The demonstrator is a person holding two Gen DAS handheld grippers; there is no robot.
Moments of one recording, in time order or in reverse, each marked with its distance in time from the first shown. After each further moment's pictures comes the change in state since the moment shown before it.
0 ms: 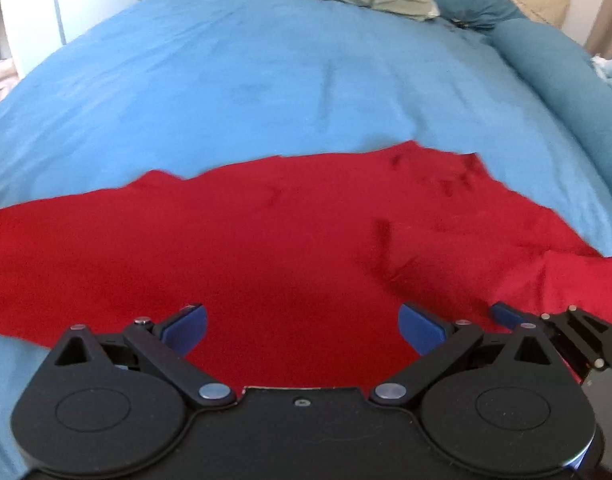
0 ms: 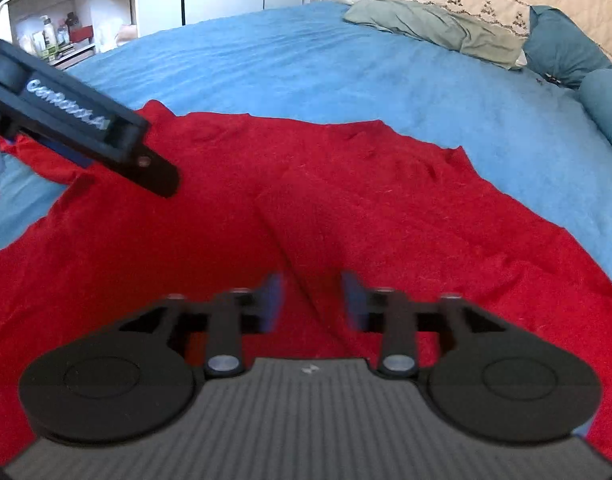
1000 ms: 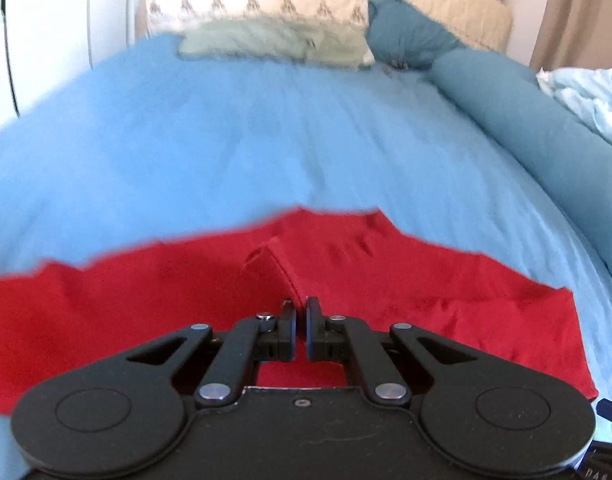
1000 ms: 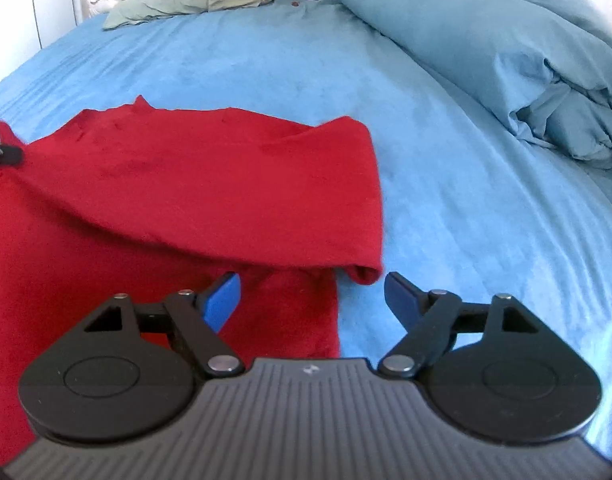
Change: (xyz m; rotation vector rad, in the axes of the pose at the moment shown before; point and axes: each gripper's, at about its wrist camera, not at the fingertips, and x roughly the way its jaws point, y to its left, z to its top) left arm -0.003 -0.083 0.015 0.084 -0.219 -0.056; right arm -0.093 -0.124 -0.080 0.483 0.114 -0.449
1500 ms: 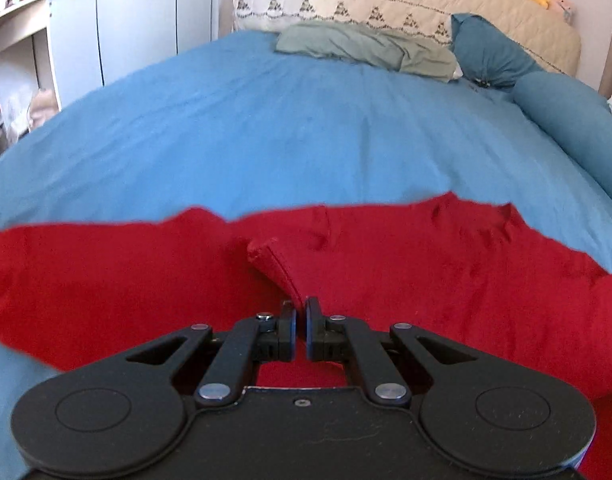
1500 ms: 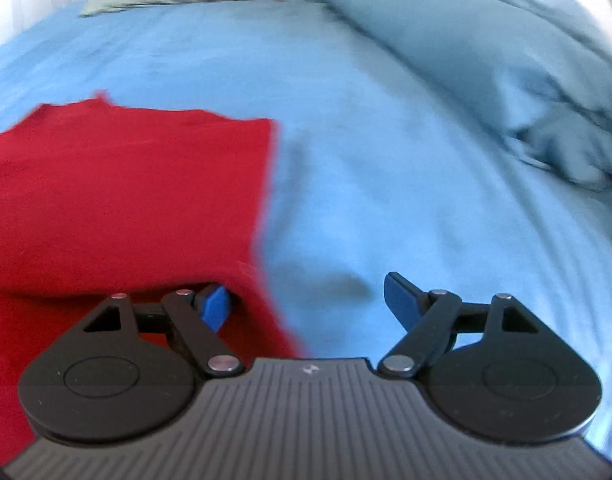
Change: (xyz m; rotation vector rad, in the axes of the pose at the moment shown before) left arm 0.005 0.097 -0.046 -0.114 0.000 0.167; right arm 0.038 -0.013 0.016 0.003 0.006 -0.121
